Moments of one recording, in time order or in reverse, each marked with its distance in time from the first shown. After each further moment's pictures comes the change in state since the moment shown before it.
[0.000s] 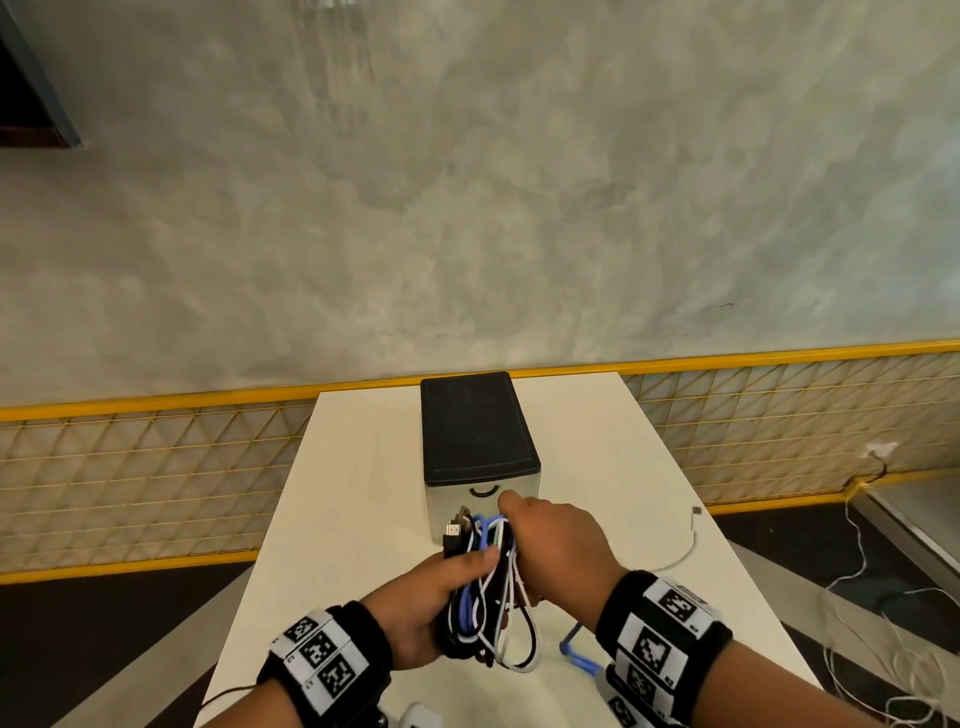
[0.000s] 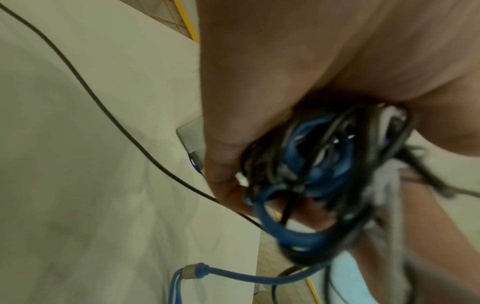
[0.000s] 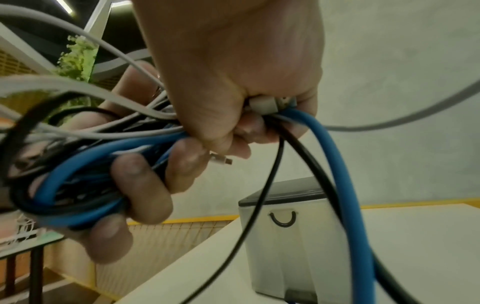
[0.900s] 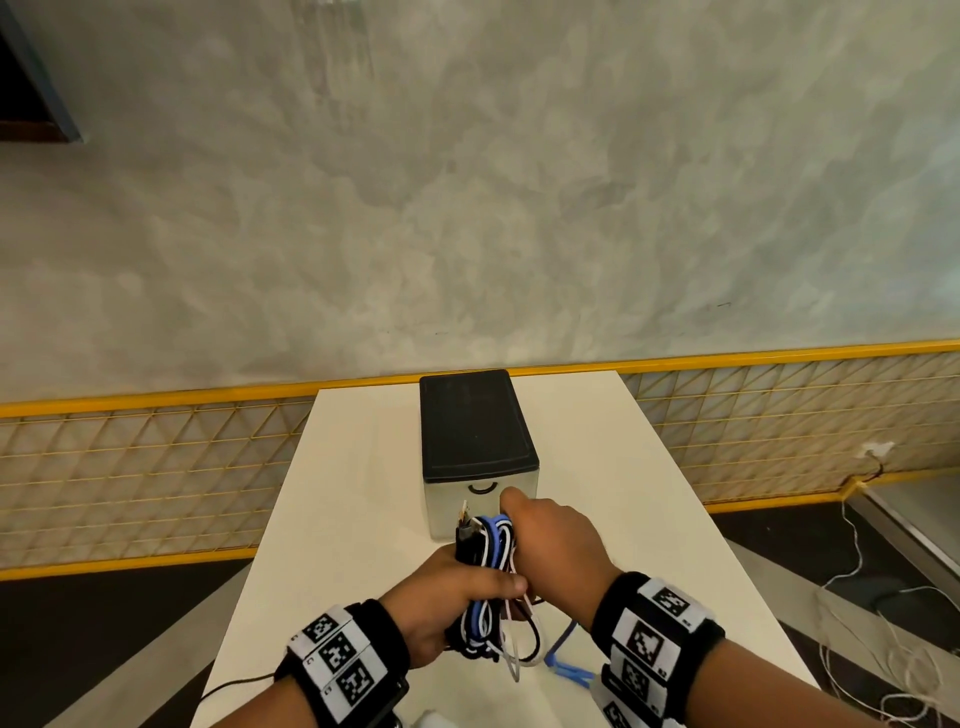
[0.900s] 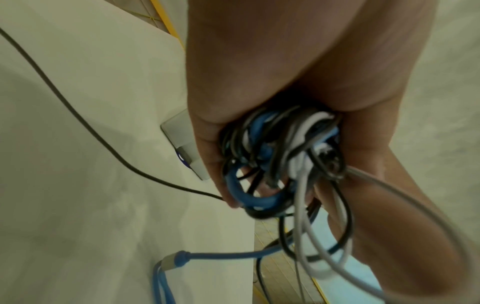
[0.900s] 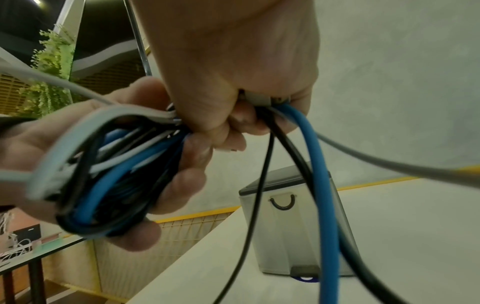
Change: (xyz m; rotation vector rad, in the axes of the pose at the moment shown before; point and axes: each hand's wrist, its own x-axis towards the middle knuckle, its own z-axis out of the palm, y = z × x) left_hand 0.001 0.000 0.017 0.187 0.079 0.079; right_hand -0.001 -0.002 0.003 0.097 0.019 0.056
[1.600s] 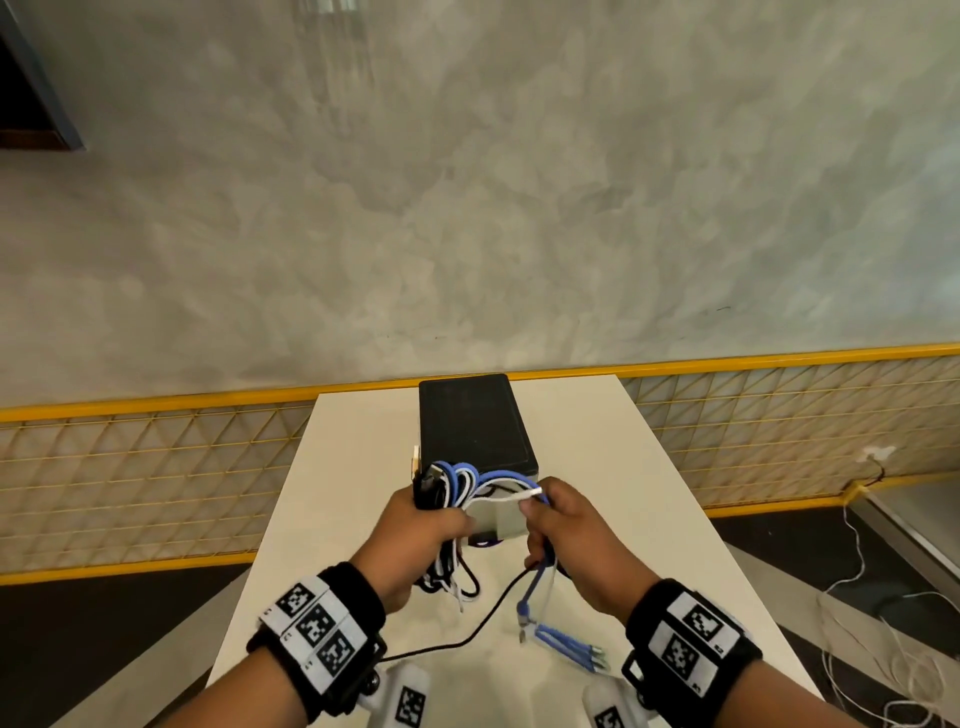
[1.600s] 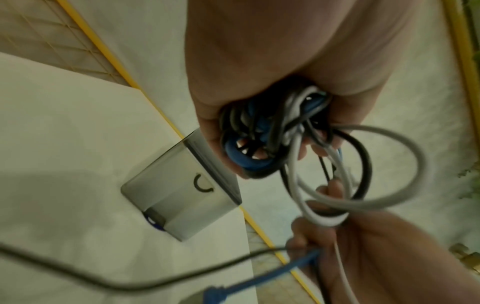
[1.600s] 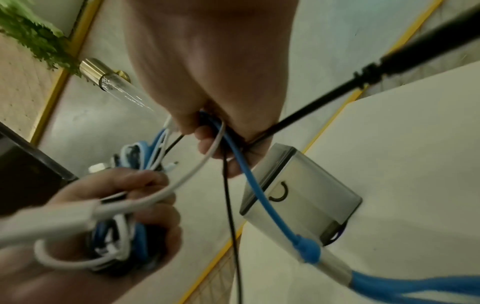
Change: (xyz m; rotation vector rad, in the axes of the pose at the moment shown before) left_hand 0.005 0.039 -0.021 0.134 0.319 0.333; right_hand -0.002 0.029 0.004 1.284 0.018 0.320
